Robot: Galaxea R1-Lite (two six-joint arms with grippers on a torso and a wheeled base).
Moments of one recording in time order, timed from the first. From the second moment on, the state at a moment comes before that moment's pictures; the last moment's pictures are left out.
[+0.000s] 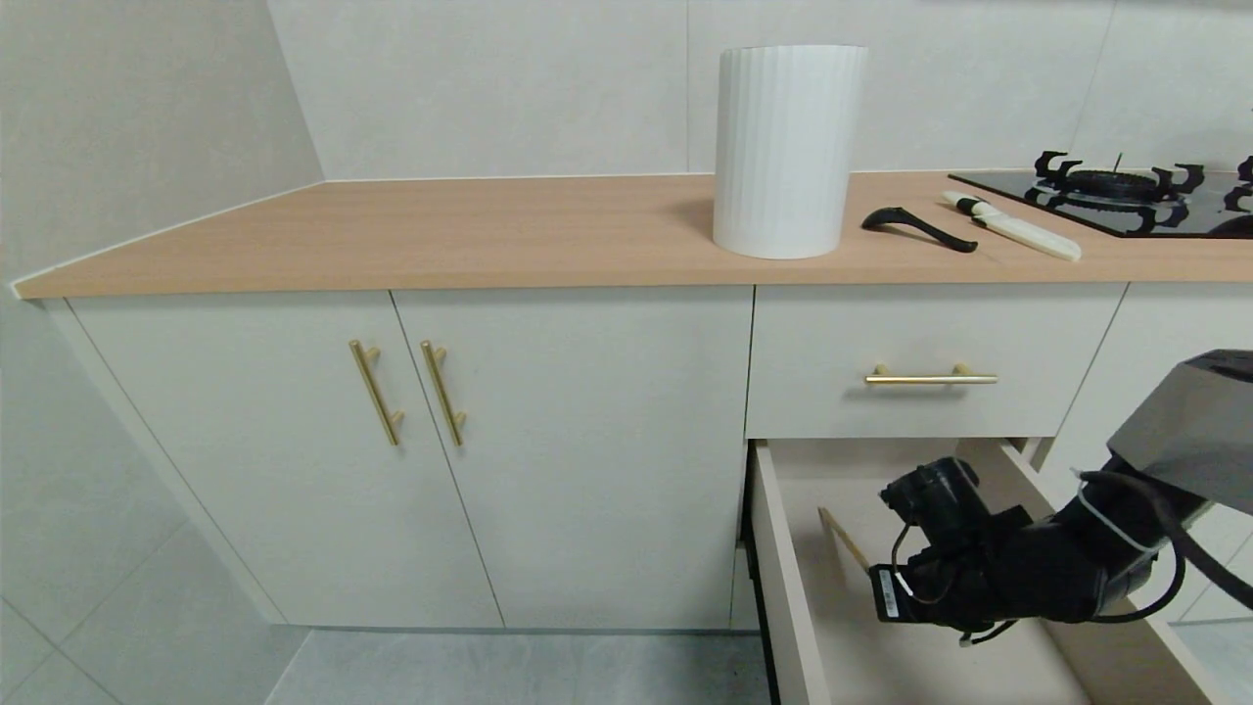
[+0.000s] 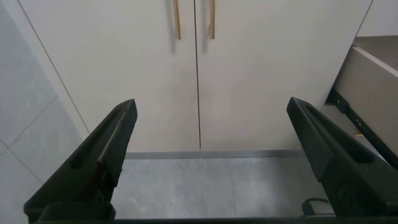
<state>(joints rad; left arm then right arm) 0.00 0.00 0.00 0.00 -0.01 0.01 0.38 2.14 -0.76 -0.33 -0.10 0.36</state>
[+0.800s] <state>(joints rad) 0.00 0.00 0.00 0.00 -0.01 0.01 0.42 2.27 -0.75 -0.33 -0.12 0.34</state>
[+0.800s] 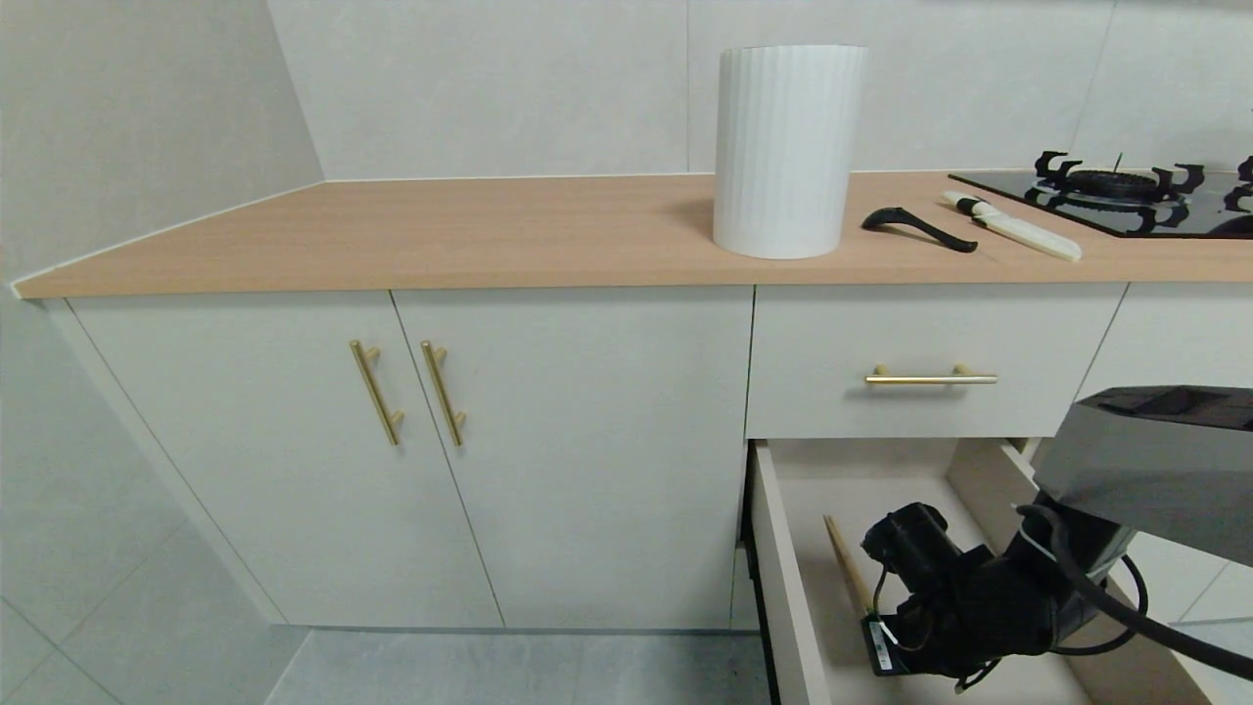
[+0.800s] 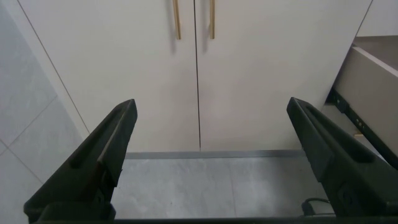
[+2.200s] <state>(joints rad) 0.00 0.00 0.00 0.00 -0.01 0.01 0.33 1.62 -0.65 -0.32 -0.14 0.17</state>
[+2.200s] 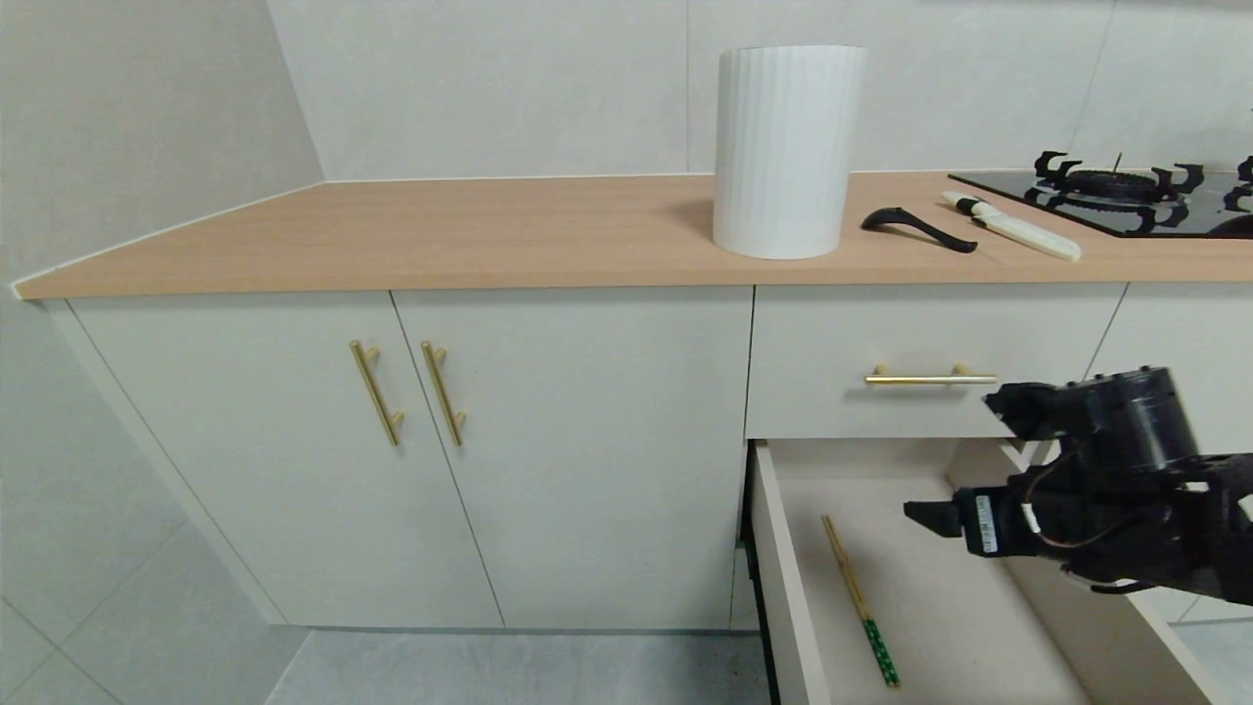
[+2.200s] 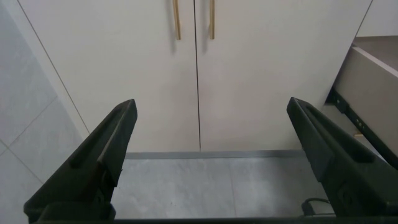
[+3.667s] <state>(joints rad) 0.00 0.00 0.00 0.00 -0.01 0.01 0.25 1.28 -0.64 -0.29 -0.10 0.05</state>
